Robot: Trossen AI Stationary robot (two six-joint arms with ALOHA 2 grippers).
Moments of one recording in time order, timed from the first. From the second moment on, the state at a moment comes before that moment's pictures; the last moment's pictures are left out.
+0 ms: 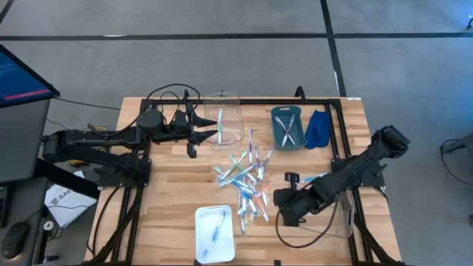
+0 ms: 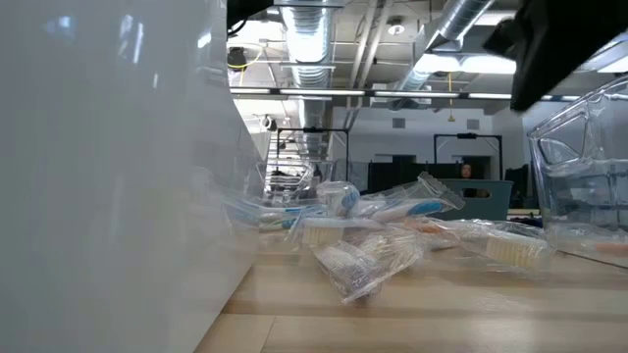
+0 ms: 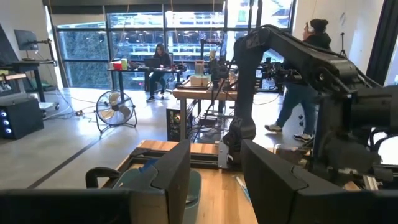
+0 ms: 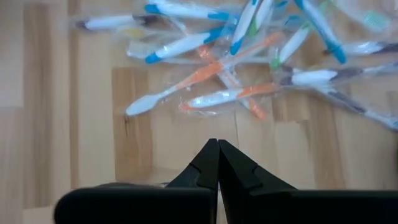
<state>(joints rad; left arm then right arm) 0.19 1.00 0.67 0.42 0.05 0.00 0.59 1.58 1.15 -0.83 0.35 0.57</state>
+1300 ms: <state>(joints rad) 0.19 1.00 0.67 0.42 0.05 0.00 0.63 1.62 1.40 -0.89 0.40 0.41</state>
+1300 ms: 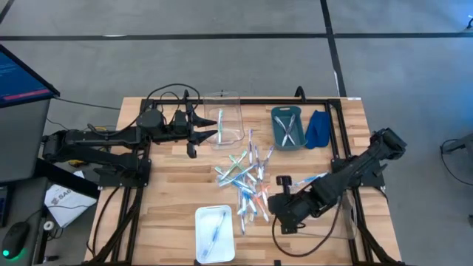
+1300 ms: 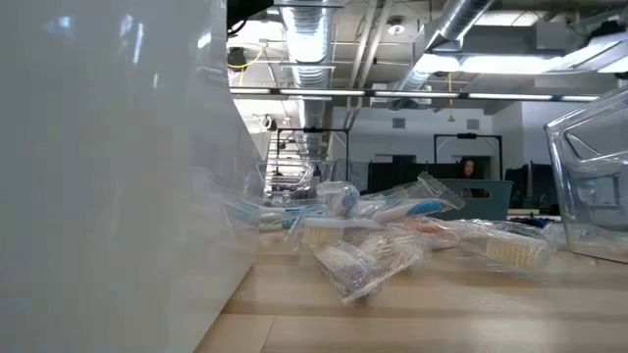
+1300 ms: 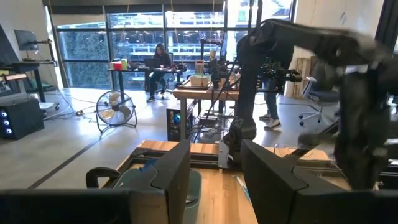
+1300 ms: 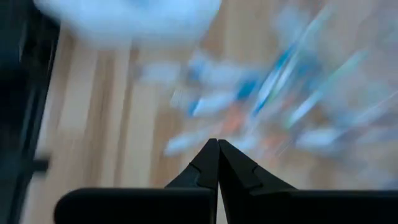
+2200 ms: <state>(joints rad) 0.19 1.00 0.67 0.41 0.05 0.00 0.59 1.38 1.16 -1.57 0.81 1.49</state>
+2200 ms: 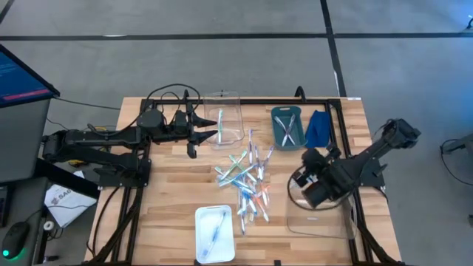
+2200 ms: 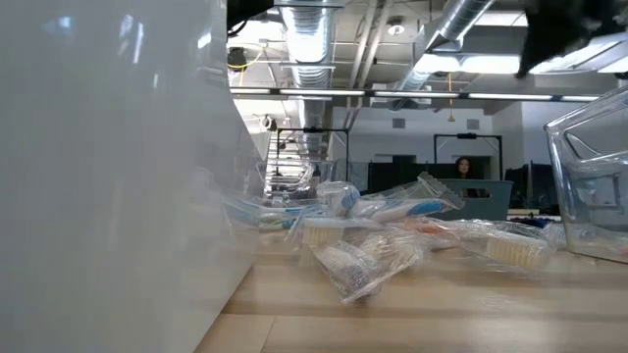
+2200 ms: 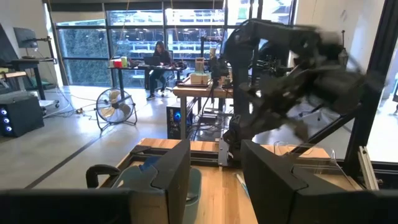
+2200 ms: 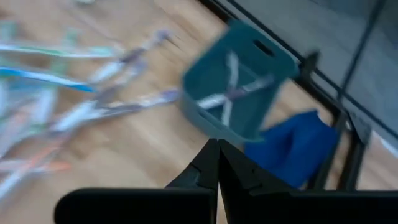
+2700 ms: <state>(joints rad) 0.19 1.00 0.67 0.41 0.05 0.00 0.44 1.08 0.74 -1.35 0.45 1.64</state>
